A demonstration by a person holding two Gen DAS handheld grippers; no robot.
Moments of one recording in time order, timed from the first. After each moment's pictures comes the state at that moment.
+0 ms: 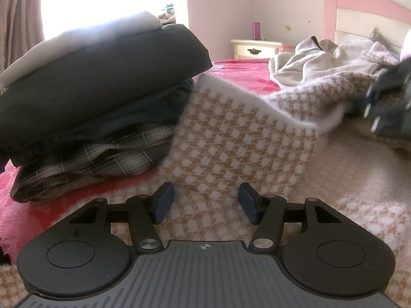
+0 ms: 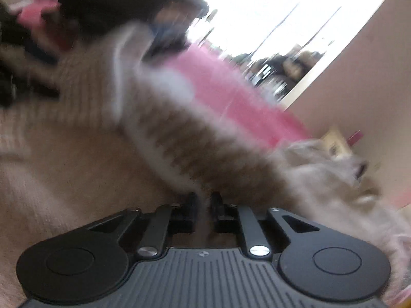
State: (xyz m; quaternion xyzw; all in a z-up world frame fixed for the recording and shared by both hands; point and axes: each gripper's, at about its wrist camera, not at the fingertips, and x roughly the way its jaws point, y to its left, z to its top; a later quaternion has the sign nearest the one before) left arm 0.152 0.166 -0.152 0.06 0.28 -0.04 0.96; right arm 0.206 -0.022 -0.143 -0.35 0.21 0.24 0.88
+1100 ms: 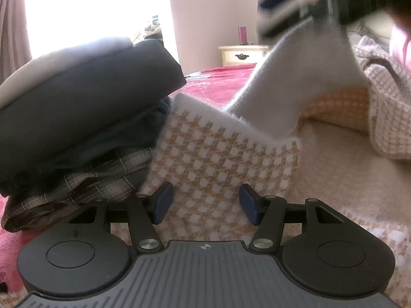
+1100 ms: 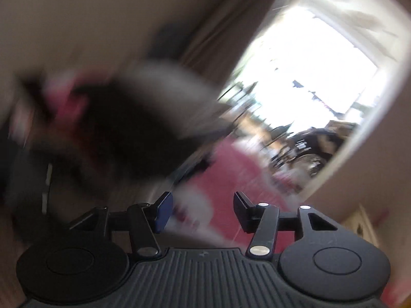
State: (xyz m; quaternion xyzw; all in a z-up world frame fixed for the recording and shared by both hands) left arm 0.168 0.150 -0.150 0.09 0.26 -0.06 0.96; right arm 0.210 0.037 -0.053 -0.41 0.14 0.40 0.81
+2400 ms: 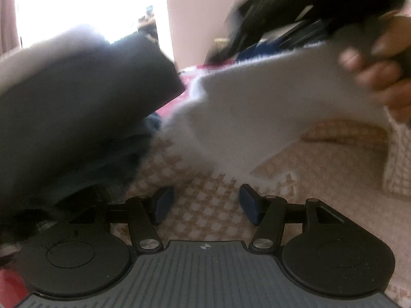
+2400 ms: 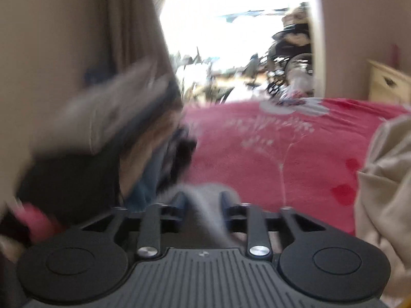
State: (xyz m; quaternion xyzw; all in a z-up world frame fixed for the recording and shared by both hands) left arm 0.244 0.153 -0.137 0.06 0.29 -0.09 0.95; right arm 0.333 -0.001 -0.074 0.04 0.30 0.35 0.89
